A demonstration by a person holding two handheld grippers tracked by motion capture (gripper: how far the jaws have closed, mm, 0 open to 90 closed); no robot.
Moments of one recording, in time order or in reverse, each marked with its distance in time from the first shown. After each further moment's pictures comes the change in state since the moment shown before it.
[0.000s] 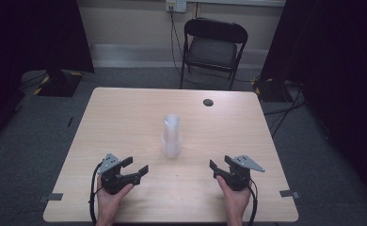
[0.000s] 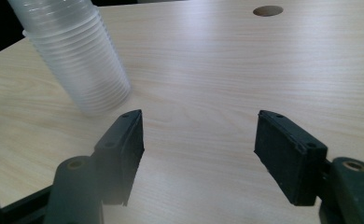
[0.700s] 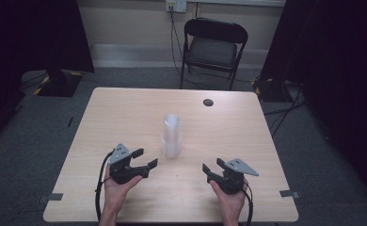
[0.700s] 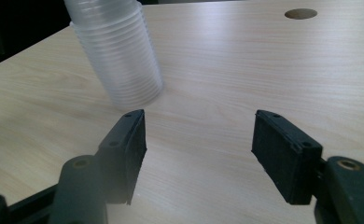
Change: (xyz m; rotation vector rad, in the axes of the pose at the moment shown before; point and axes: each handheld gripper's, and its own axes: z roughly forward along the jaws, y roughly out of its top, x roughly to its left) left arm -0.017 0.035 0.020 0.006 -0.101 0.097; right arm 0.021 -0.005 -0.001 -0.013 0.071 -0.034
